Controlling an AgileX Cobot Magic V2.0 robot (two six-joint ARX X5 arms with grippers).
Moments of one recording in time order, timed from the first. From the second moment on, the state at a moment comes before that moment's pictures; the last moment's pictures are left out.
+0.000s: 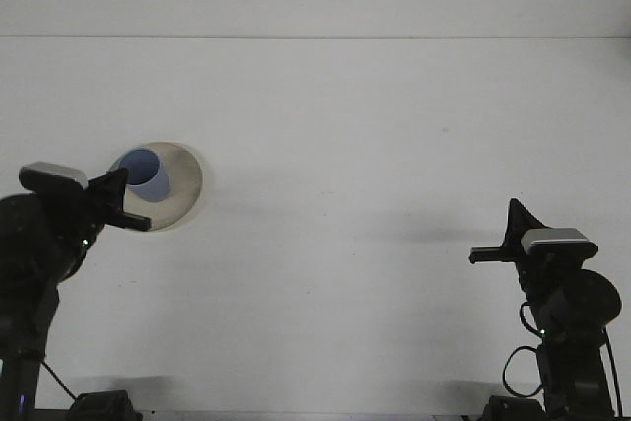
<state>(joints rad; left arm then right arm) 0.09 0.81 0.89 -0.23 0.29 0.11 -0.09 0.56 0.53 -0.04 -0.18 0.08</state>
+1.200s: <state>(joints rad) 0.09 0.54 0.52 0.12 0.18 -0.02 -0.09 0.47 0.52 -0.01 -0.18 0.09</state>
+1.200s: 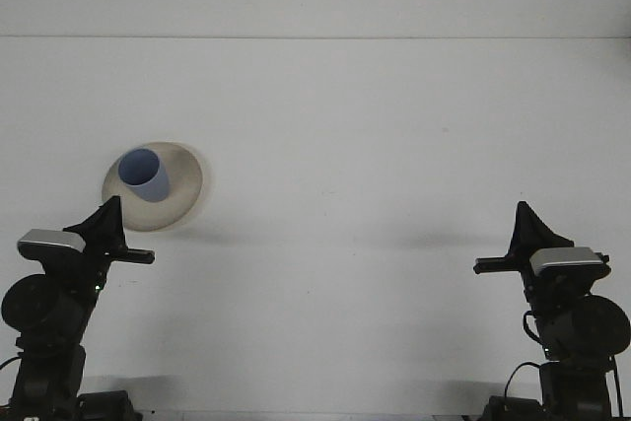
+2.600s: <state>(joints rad) 0.02 0.01 0.03 0.09 0.05 0.06 -0.09 0.47 0.52 -0.01 -0.18 0.09</state>
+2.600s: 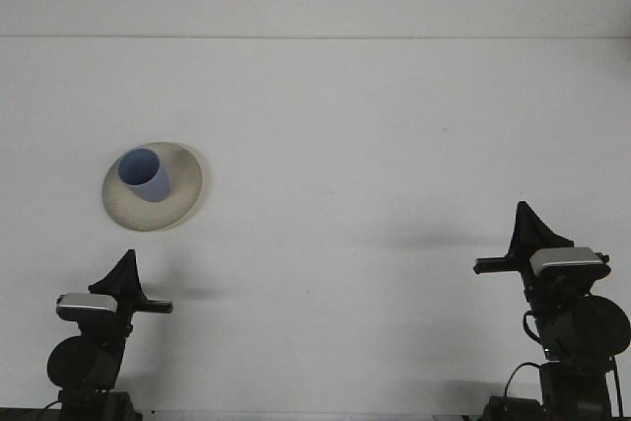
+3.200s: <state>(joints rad) 0.02 0.01 0.03 0.10 0.05 0.06 -0.05 0.42 0.50 -0.01 -0.18 -0.03</state>
